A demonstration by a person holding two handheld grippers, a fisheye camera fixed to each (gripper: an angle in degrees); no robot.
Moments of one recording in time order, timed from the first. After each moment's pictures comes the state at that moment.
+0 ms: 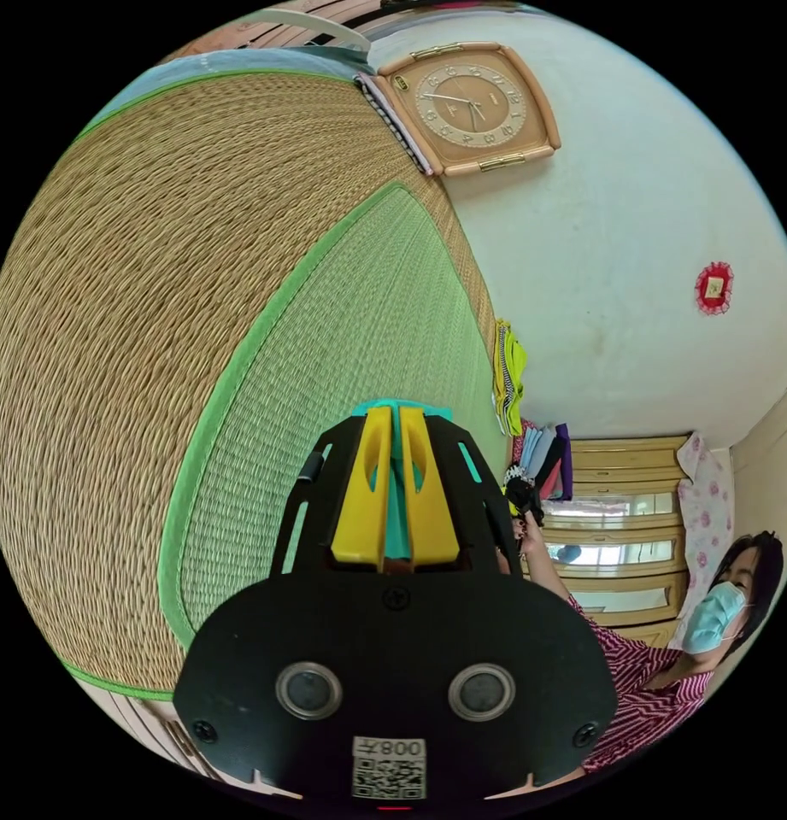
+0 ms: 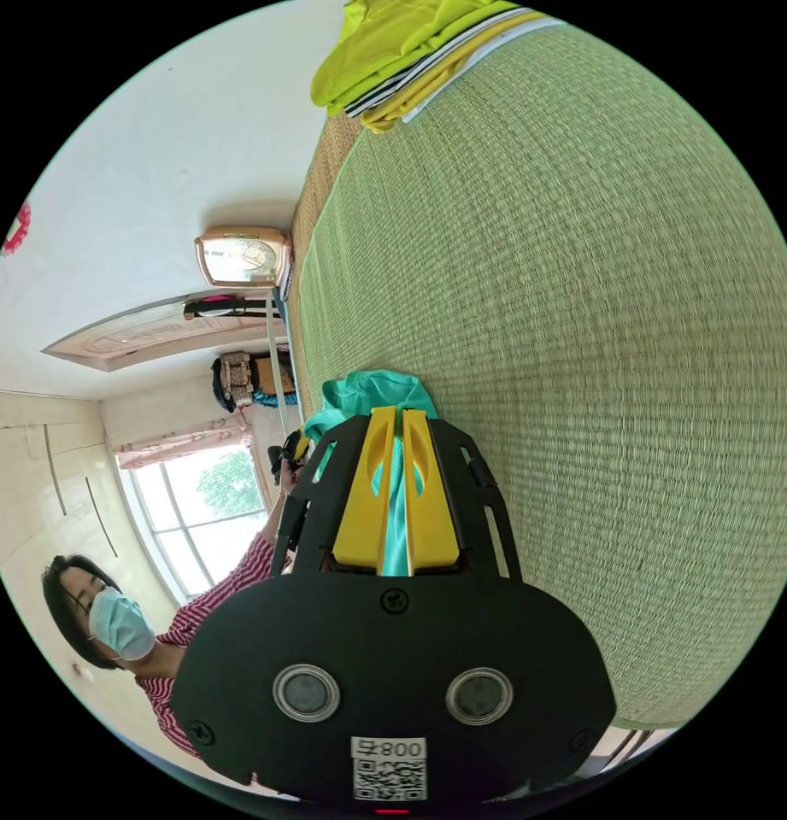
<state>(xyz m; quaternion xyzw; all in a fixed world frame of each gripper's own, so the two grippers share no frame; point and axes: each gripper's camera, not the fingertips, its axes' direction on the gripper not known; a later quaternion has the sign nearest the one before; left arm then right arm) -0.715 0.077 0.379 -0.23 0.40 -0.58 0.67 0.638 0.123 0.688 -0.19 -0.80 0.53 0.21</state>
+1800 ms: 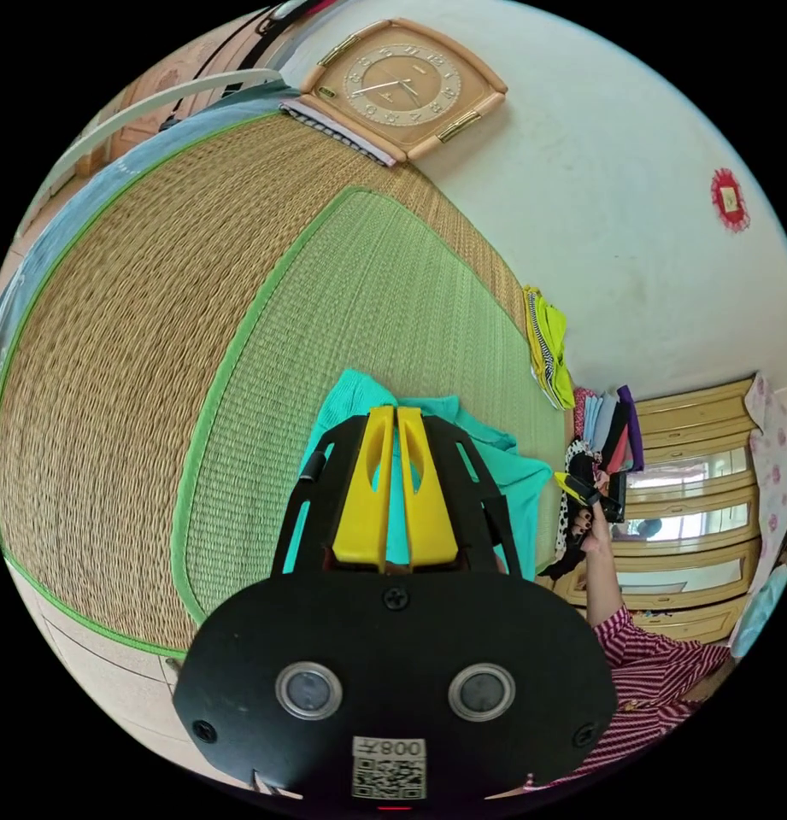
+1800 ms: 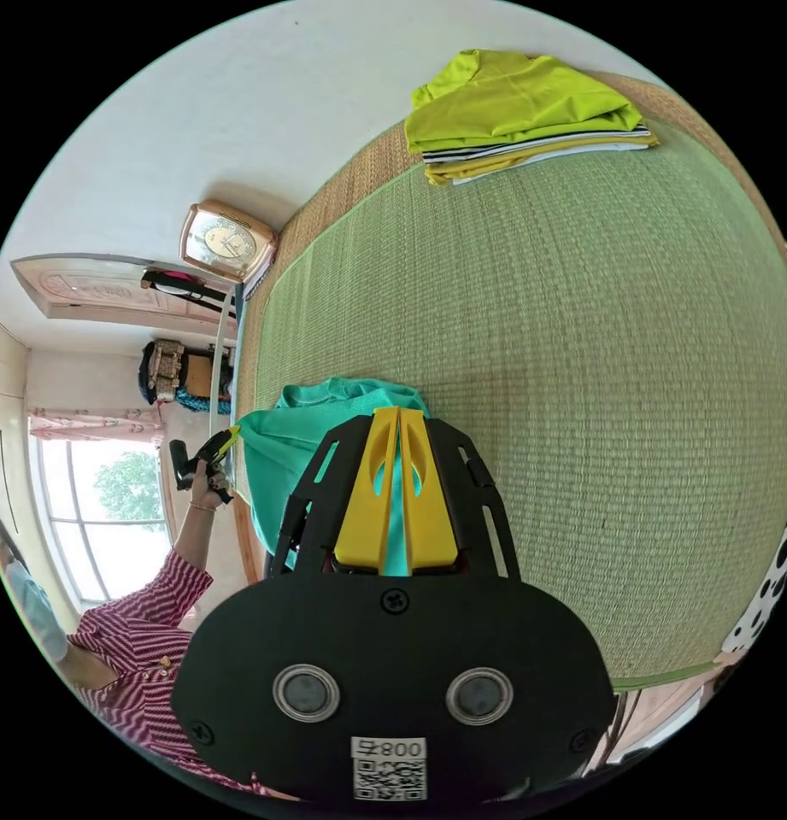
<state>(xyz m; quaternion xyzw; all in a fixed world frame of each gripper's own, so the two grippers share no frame) -0.677 -0.027 0.380 -0.29 0.32 -0.49 0.76 0.681 0.084 0.589 -0.19 -0.73 0.53 0.40</state>
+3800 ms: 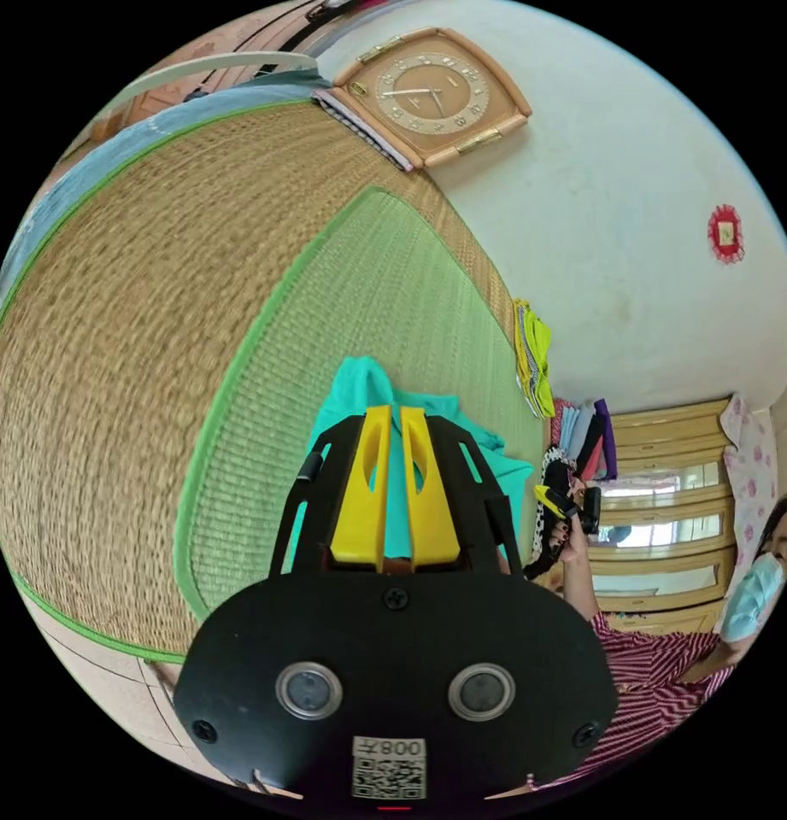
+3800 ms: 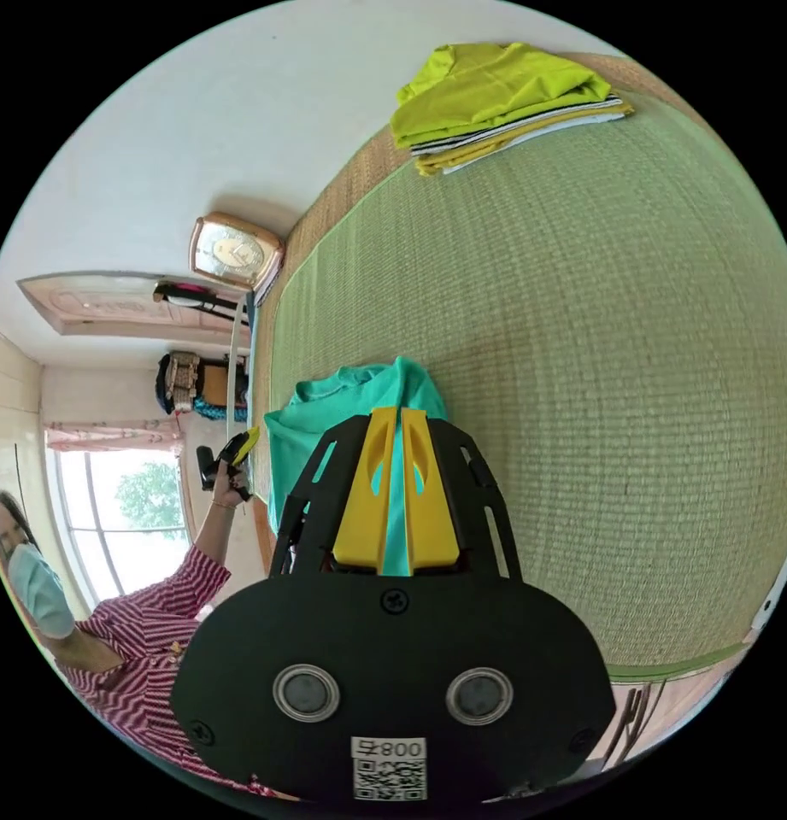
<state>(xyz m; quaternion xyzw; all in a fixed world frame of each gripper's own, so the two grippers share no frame) -0.687 0.018 0.418 -0.28 0.39 -0.49 0.73 0.599 0.099 0.629 -0.19 -0.74 0.52 0.39</state>
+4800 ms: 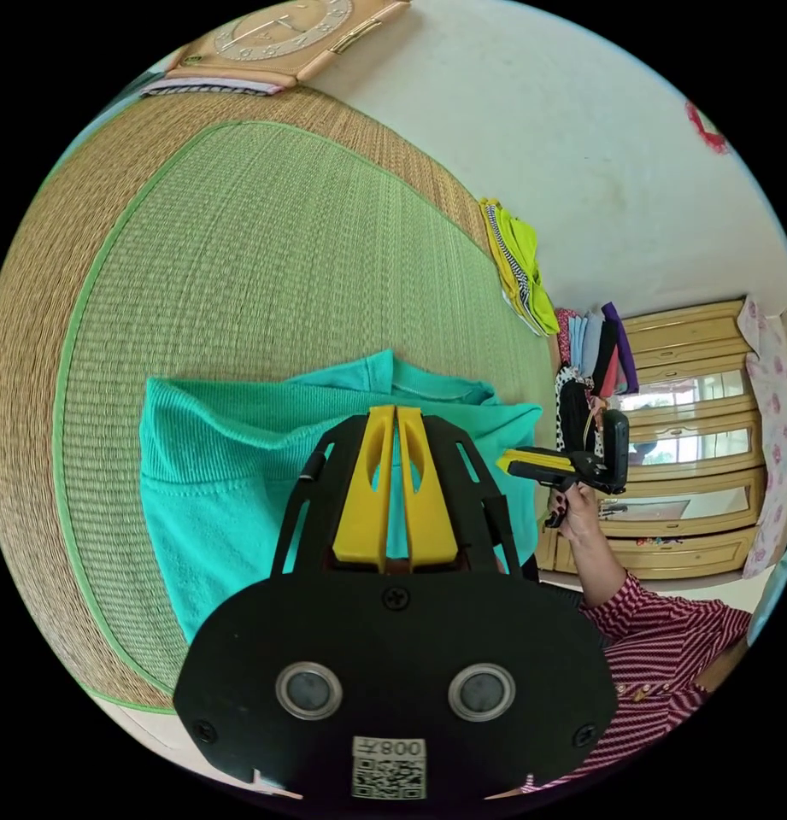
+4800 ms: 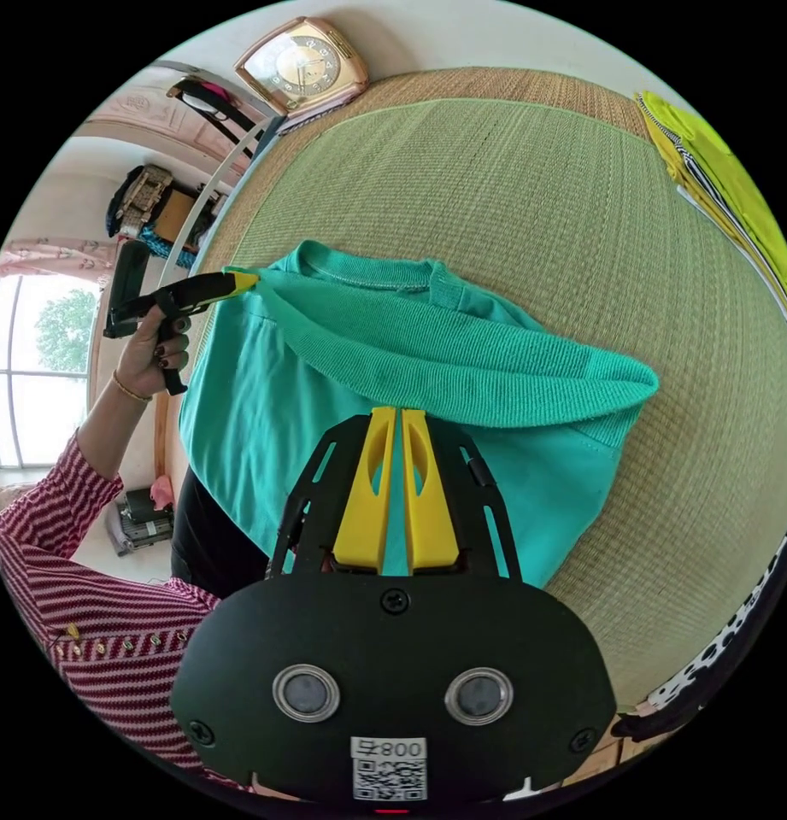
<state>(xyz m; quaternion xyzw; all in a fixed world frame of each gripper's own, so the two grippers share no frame) -0.597 -0.029 0.519 -0.31 0.42 -0.39 0.76 0.489 -0.067 0.591 -0.18 -0.75 0.32 0.56</state>
